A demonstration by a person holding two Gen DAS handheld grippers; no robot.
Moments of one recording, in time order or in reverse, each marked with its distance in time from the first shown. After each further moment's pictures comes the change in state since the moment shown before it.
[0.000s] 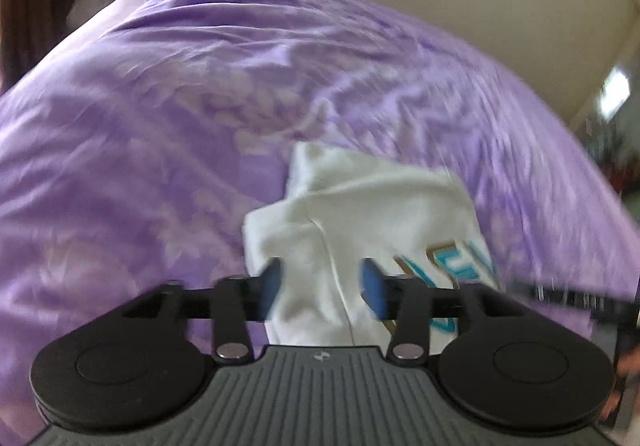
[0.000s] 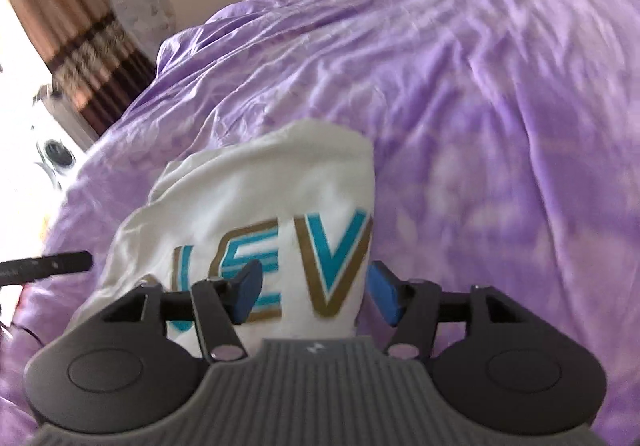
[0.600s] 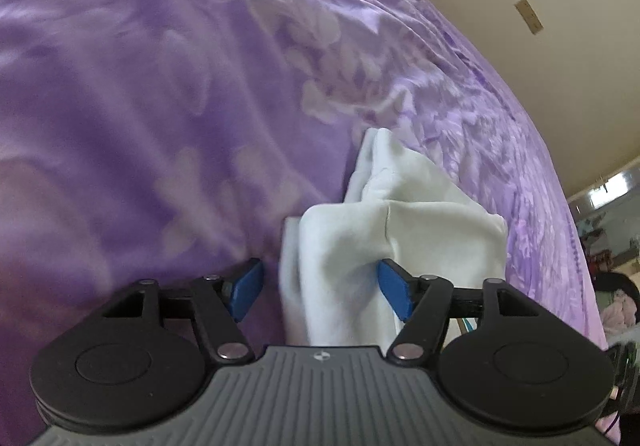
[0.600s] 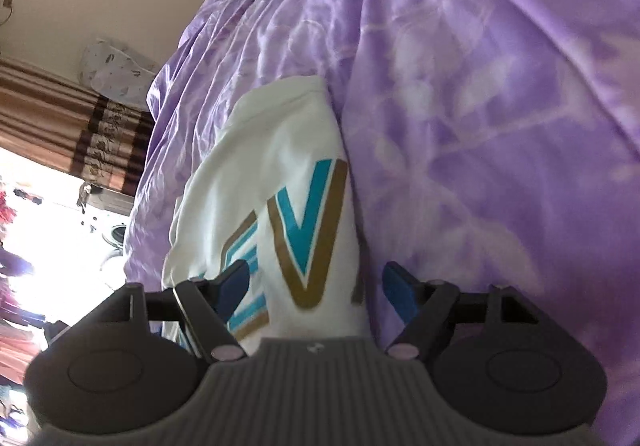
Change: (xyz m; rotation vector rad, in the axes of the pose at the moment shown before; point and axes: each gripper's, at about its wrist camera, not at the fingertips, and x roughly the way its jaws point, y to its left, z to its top) left arm 0.084 0.061 0.004 -0.274 0.071 -0.101; right arm 0.058 -0.058 -0.009 0.391 0.103 0.253
